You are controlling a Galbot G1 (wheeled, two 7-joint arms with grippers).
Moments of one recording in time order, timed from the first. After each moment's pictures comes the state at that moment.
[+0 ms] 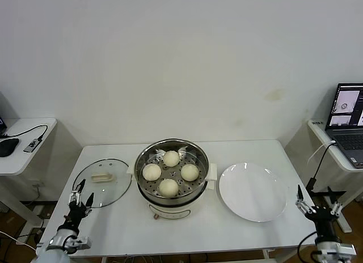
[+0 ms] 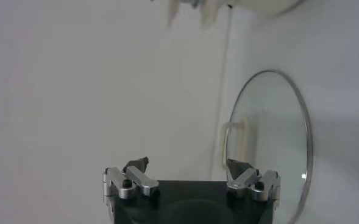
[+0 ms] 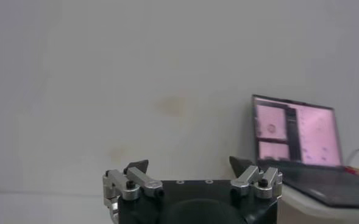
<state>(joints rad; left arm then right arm) 1.37 -1.01 -0.53 -1.54 0.98 -0.03 -0.24 -1.62 1.38 0.95 1.92 0.24 0.21 -0.07</state>
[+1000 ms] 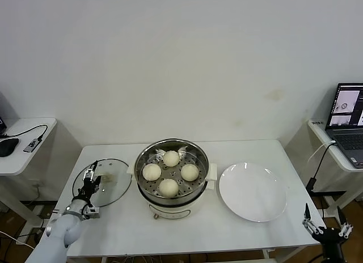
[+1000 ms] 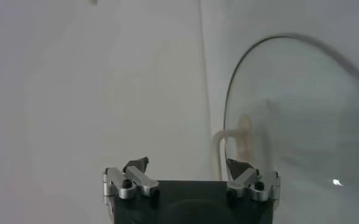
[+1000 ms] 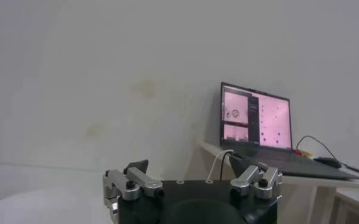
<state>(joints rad) 0.96 -0.99 -0.30 -1.16 1.05 -0.03 -0.26 -1.72 1.47 1.00 1.93 0.17 0.26 -0.09</state>
